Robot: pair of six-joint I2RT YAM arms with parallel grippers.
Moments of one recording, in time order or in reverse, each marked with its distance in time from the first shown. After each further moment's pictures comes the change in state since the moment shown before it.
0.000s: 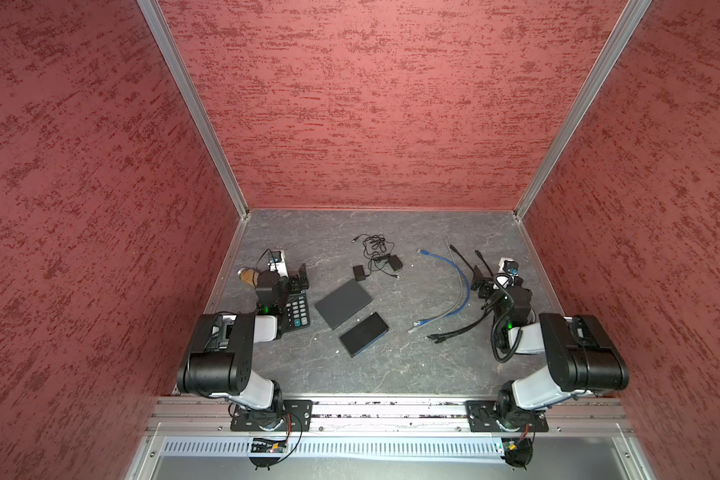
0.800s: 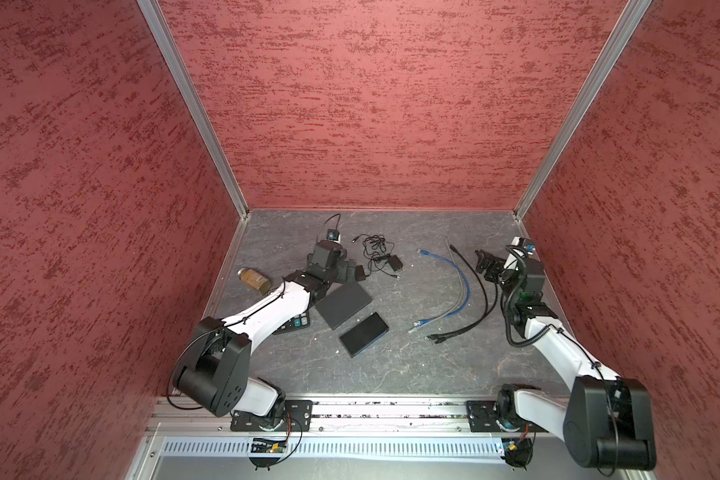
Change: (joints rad) left arm -0.513 -0.025 0.521 -0.943 -0.234 -0.119; right arm 0.042 -0.357 0.351 -0.959 -0.049 0.247
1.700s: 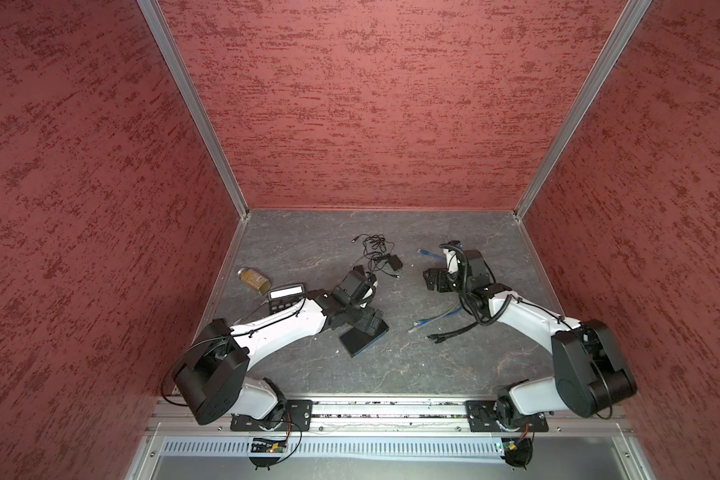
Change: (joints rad) left arm -0.262 -0.045 -0.098 -0.259 0.285 -0.044; right arm 0.367 0.303 0.225 -0.223 -0.051 -0.084
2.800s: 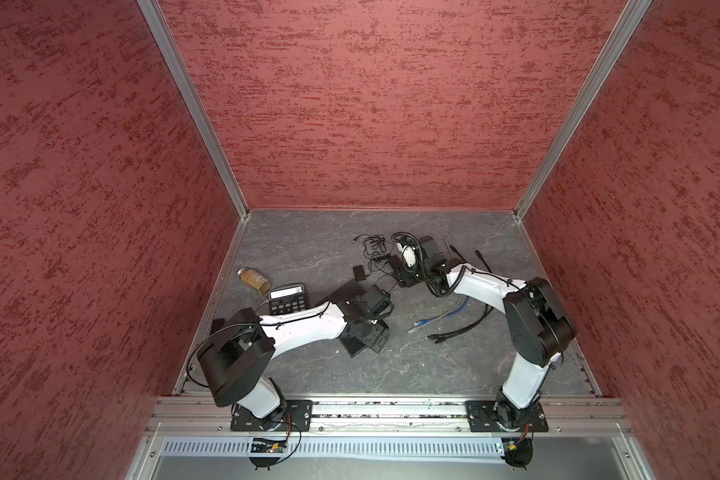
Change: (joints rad) left arm -0.142 0.154 0.072 -0.110 -0.111 0.017; right arm 0.176 0.337 0.355 -0.202 0.011 -0.174
